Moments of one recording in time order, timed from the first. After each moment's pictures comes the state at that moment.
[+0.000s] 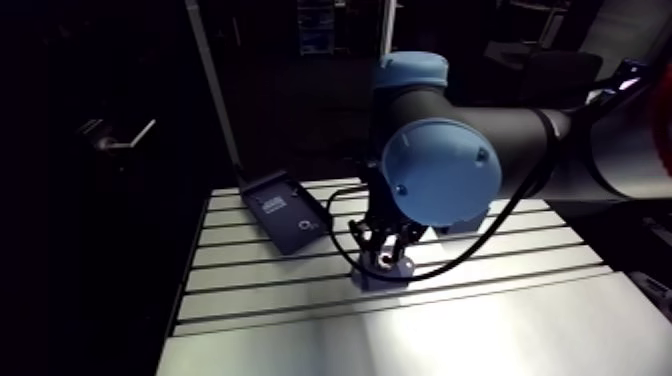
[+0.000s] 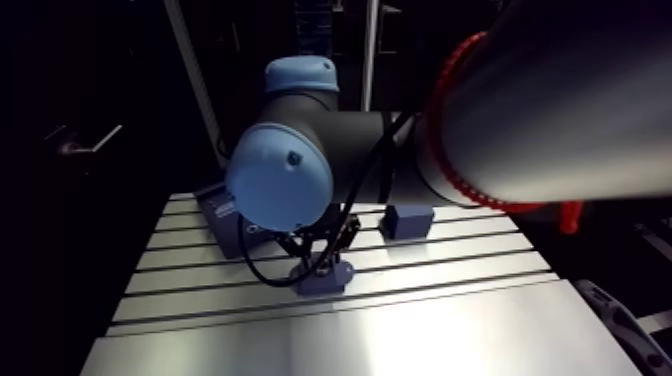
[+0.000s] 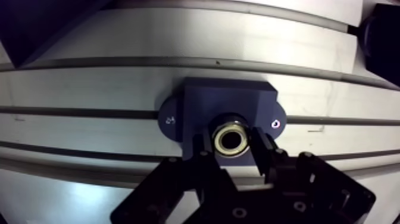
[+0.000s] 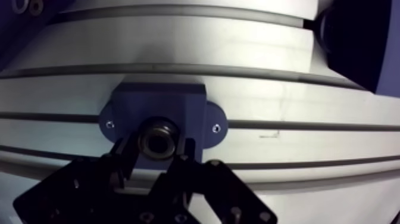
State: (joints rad) arm -0.17 -1.32 2.11 -2.28 -1.61 -1.80
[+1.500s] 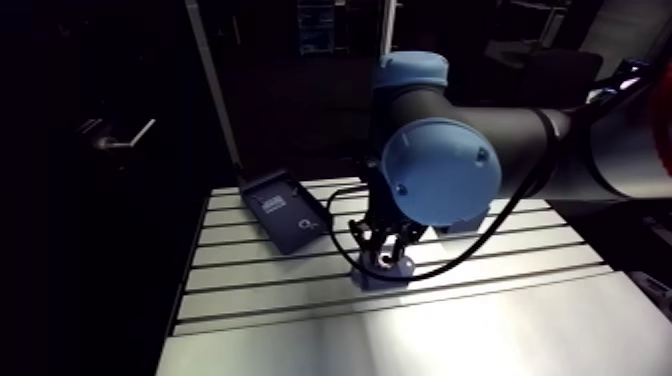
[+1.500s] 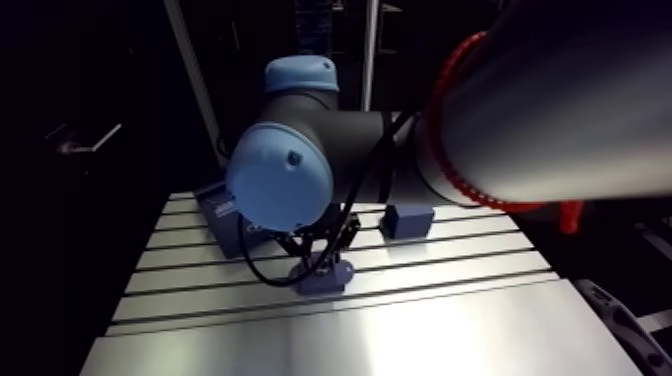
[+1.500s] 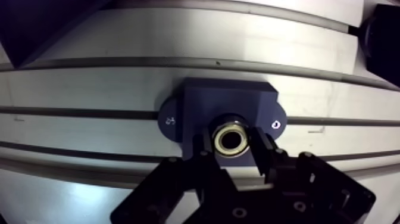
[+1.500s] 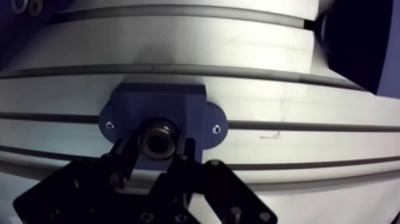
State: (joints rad) arm -0.17 -1.32 2.11 -2.28 -1.61 -1.80
